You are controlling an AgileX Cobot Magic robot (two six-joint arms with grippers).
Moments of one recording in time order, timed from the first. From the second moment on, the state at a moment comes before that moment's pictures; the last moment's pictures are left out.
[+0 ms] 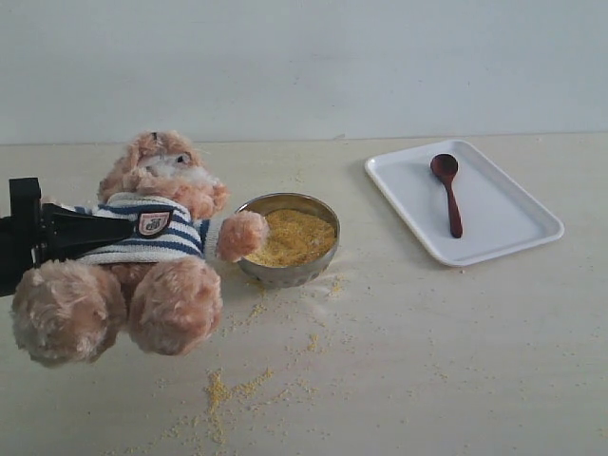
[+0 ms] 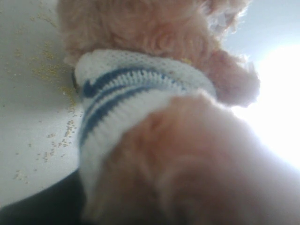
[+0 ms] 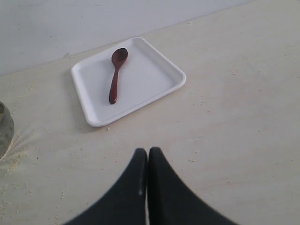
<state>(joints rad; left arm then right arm) 0.23 1.79 -0.58 -1.73 1.19 1.32 0.15 0.36 0.00 -0.96 0.10 1.28</state>
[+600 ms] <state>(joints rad) 0.28 1.79 -0.58 -1.73 1.07 1.42 0.15 0.09 0.00 -0.90 0.11 1.28</state>
